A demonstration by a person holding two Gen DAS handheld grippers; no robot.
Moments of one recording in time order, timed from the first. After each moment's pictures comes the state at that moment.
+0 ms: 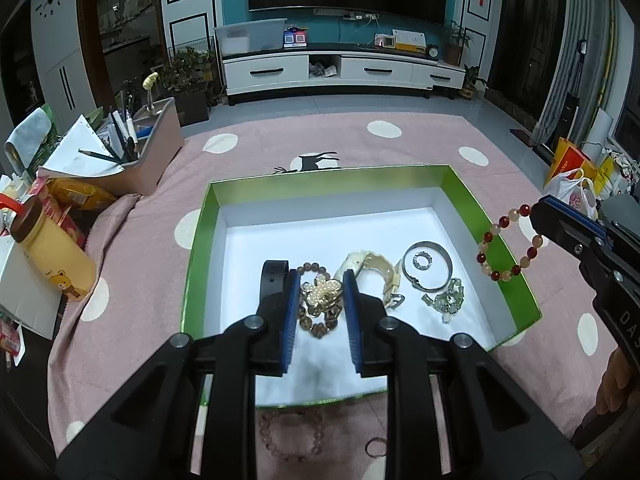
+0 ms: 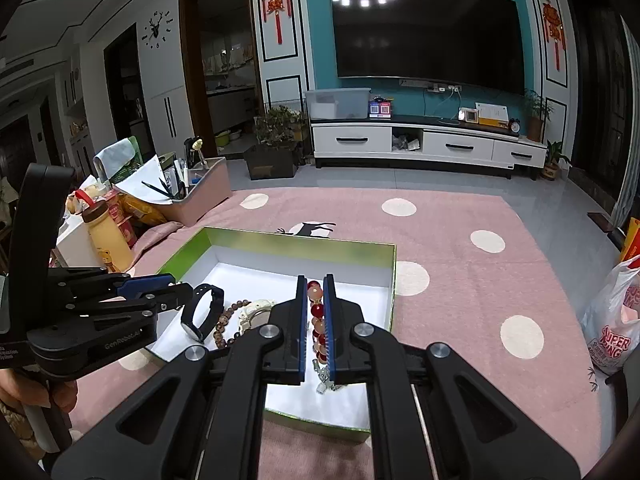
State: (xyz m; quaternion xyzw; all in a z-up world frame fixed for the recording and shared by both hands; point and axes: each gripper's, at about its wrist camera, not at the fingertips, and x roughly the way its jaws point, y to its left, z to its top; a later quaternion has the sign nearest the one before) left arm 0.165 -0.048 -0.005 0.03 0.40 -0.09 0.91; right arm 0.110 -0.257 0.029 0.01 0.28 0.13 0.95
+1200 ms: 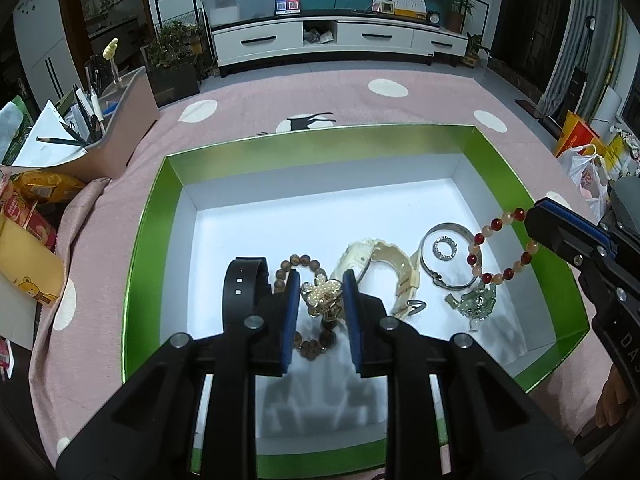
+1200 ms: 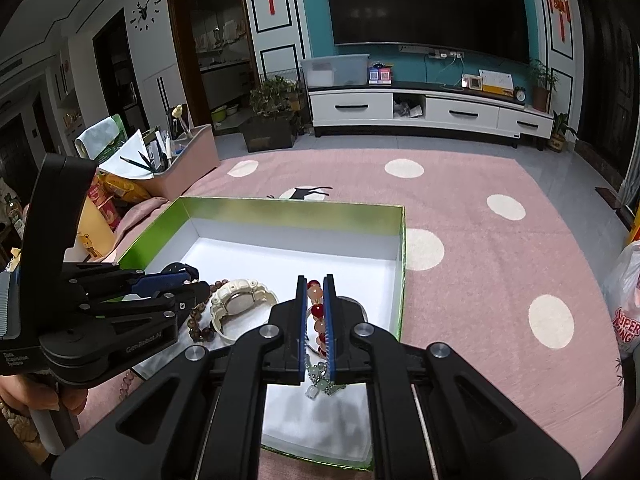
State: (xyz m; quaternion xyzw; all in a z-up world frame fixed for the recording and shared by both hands) left arm 0.212 -0.063 -0.049 0.05 0.45 -0.09 0.89; right arm 0.151 -0.261 -0.012 0.02 0.33 0.13 0.93
